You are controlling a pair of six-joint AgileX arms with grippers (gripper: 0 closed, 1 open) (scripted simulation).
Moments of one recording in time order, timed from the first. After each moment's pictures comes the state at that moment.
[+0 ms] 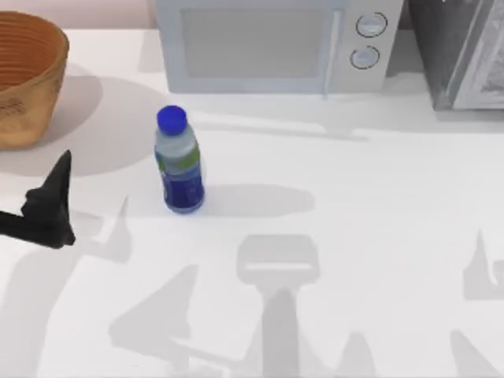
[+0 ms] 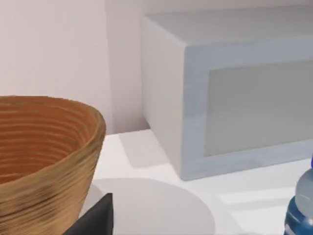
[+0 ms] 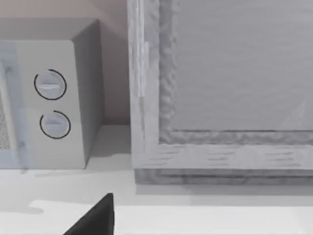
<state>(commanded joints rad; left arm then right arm) -0.04 0.80 0.15 0.59 0.27 0.04 0.00 0.00 0.00 0.00 0.00 0.00</state>
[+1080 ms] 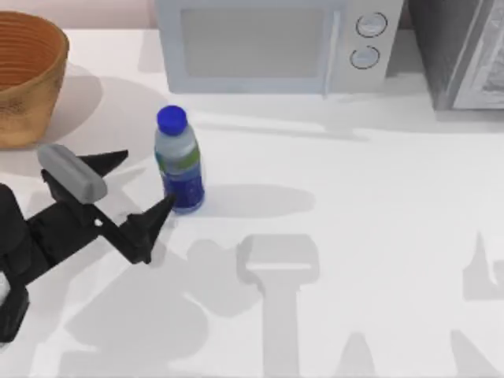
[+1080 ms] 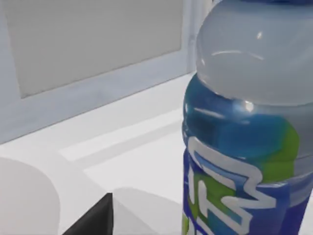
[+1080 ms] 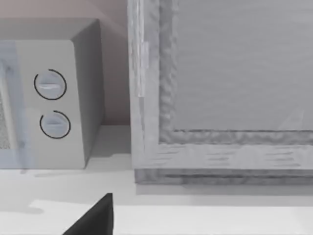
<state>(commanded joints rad) -0.10 2.10 0.40 1.55 0.71 0.09 0.00 0.00 0.00 0.00 0.00 0.00</state>
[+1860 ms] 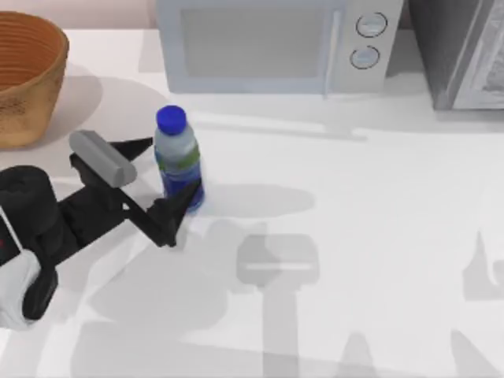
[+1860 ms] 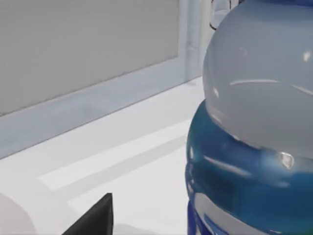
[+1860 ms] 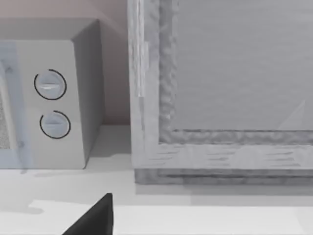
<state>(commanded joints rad) -0.18 2.18 0.53 1.51 0.65 0.08 0.00 0.00 0.00 0.00 0.00 0.00</state>
